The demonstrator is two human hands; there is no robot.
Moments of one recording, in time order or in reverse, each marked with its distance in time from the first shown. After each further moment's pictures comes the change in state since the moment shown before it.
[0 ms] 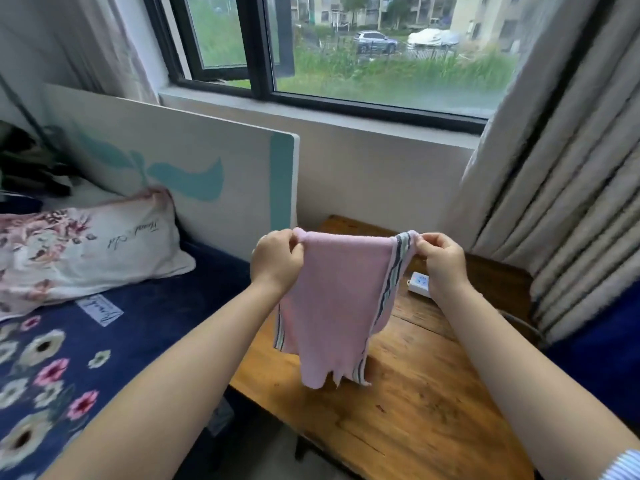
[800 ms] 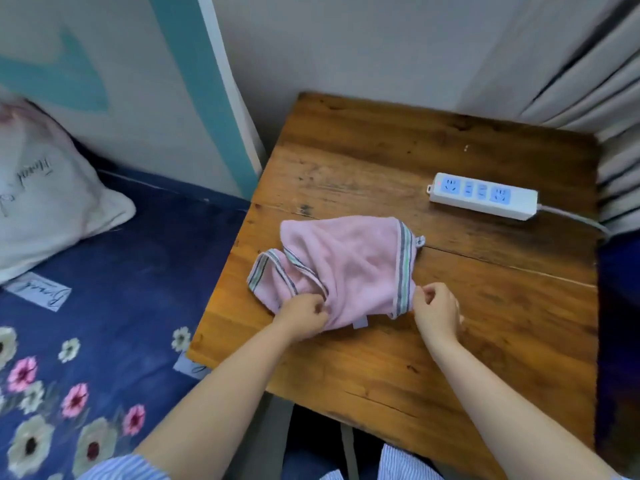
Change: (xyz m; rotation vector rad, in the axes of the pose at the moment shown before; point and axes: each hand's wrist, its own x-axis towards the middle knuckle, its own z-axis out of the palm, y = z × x) left_hand 0.002 -0.128 0.199 0.266 -1.125 -0.066; right_hand 0.016 0.239 0.023 -0.750 0.199 0.500
